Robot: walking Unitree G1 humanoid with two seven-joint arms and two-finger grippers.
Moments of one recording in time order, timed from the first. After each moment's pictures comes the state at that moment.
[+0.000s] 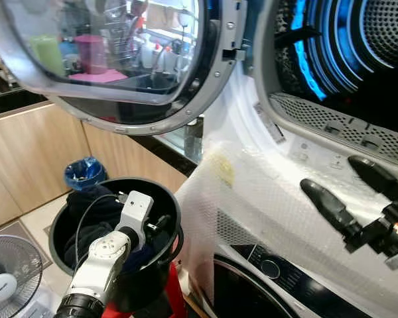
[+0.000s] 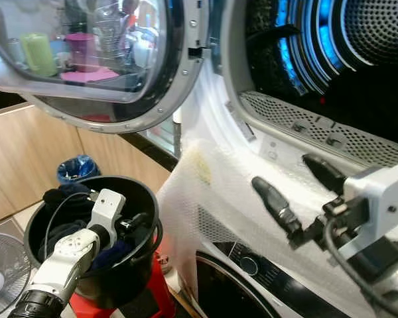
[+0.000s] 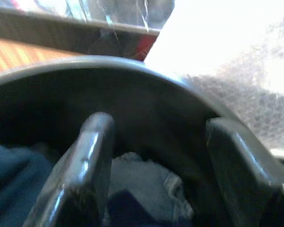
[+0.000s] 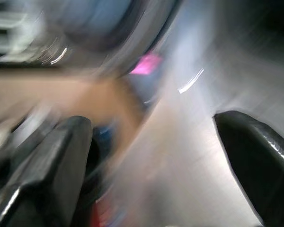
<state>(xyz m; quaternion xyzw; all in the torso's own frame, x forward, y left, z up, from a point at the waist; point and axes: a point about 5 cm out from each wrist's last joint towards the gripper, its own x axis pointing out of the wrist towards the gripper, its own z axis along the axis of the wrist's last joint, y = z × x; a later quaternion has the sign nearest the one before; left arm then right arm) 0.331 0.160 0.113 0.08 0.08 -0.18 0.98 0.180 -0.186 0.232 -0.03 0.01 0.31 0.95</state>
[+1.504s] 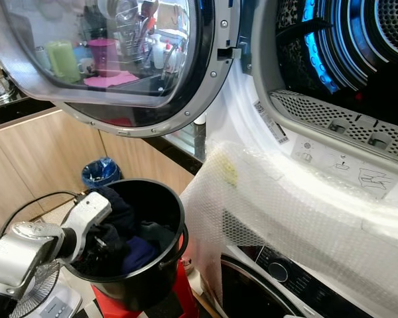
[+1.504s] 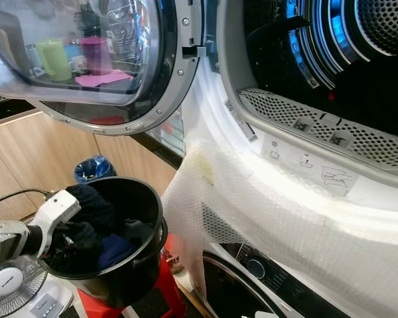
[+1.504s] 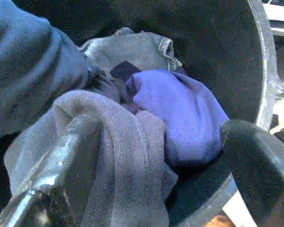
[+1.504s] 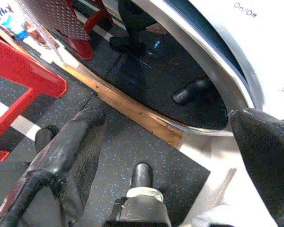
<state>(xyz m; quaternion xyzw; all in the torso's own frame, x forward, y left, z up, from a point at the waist) 0.284 0.233 0.142 0.14 0.34 -0.29 0.88 0.178 -0.177 -0.083 -0.02 0.42 -0.12 0.90</state>
